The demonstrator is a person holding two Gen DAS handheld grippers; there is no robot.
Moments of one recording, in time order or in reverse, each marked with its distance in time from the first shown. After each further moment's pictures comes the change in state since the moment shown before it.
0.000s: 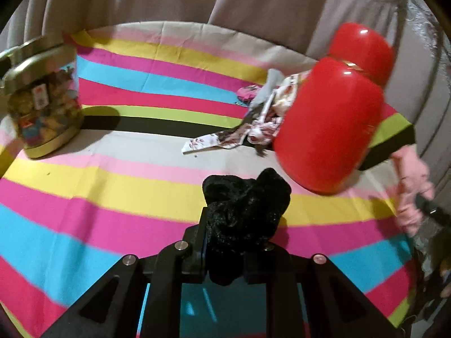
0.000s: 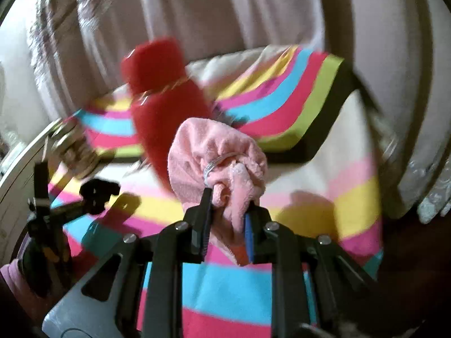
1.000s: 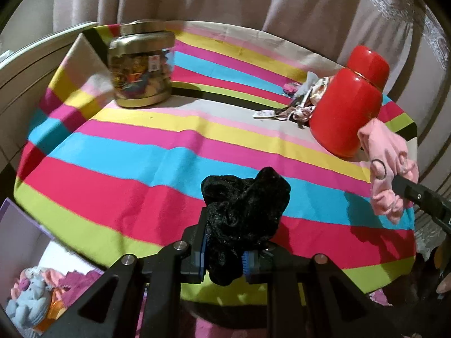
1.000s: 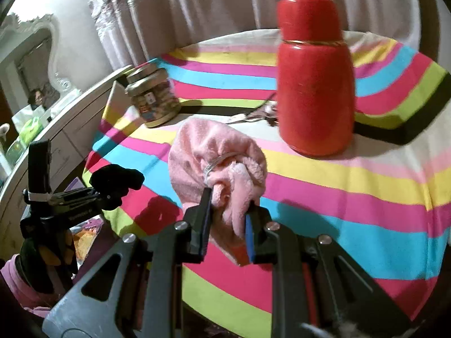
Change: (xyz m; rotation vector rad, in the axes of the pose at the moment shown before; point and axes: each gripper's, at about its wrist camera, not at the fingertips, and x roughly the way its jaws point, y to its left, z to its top) left arm -0.115 0.052 -0.065 -0.114 0.032 0.176; right arm 0.007 0.125 -0.017 -0.211 0.127 0.255
